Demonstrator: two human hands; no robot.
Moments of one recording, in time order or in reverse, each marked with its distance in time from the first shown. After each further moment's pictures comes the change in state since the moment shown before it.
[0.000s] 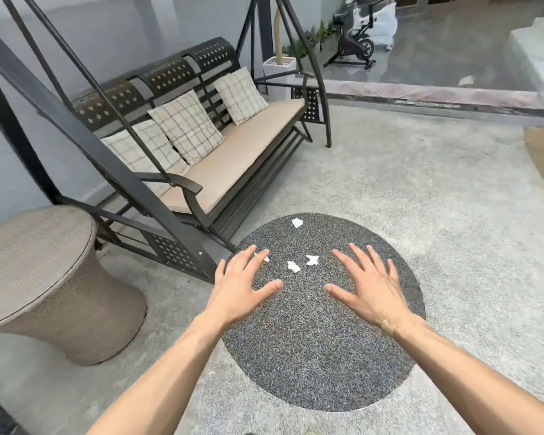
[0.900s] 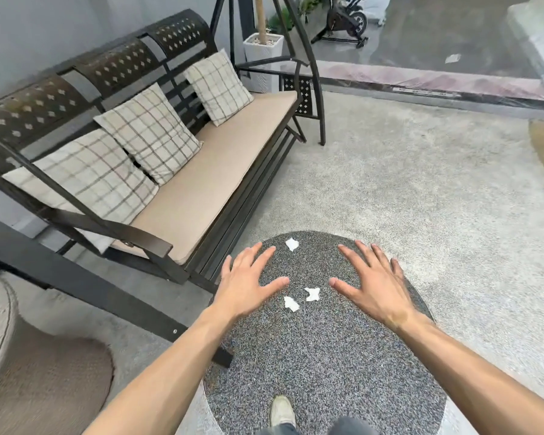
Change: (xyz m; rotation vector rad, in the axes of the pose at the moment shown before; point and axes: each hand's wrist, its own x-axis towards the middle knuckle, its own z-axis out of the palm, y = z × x) left_hand 0.374 -0.097 0.012 0.017 -0.182 0.026; right_hand 0.359 0.039 0.027 0.012 -0.074 0.121
